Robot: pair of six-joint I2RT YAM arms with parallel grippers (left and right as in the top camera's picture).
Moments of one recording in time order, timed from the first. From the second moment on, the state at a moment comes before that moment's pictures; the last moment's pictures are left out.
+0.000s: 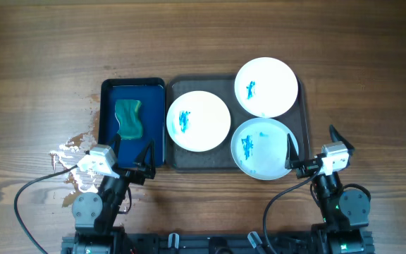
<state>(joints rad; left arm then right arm) -0.04 0.01 0.01 -0.05 0.26 -0.42 0.09 0.01 0.01 0.00 -0.09 -0.08</state>
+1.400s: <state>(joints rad) -0.04 1.36 1.06 -1.05 0.15 -0.43 0.09 0.02 0.01 0.00 -0.09 -0.08</state>
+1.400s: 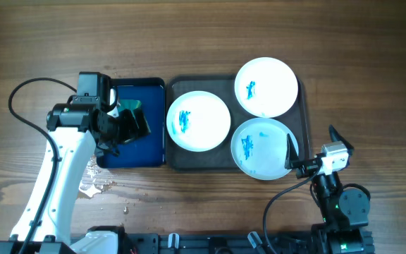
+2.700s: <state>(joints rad) -0.04 1.36 1.07 -0.98 0.15 -0.43 0.36 1.67 1.19 -0.77 -0.73 -0.02</state>
